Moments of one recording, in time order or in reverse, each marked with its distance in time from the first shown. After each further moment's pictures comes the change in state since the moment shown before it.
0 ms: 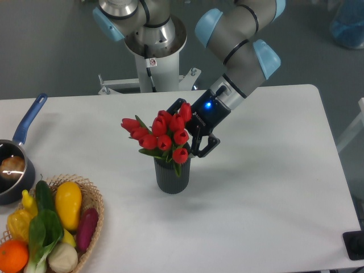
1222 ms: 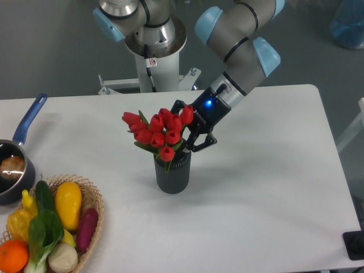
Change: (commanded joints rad) arm 0.015 0.014 -0.017 -0.008 0.006 -0.003
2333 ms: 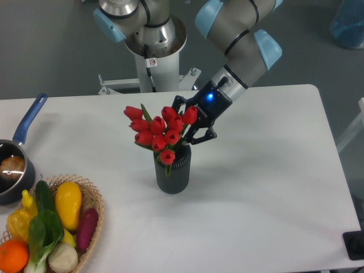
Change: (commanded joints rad) arm 0.017 0.048 0.002 -0.044 -0.015 -0.015
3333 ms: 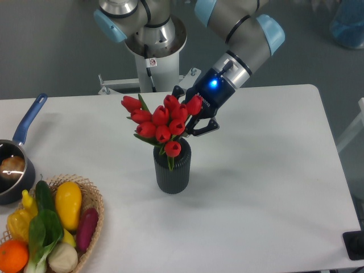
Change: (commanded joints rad) arm 0.028 0.048 0.025 -0.003 -0.138 -0.109
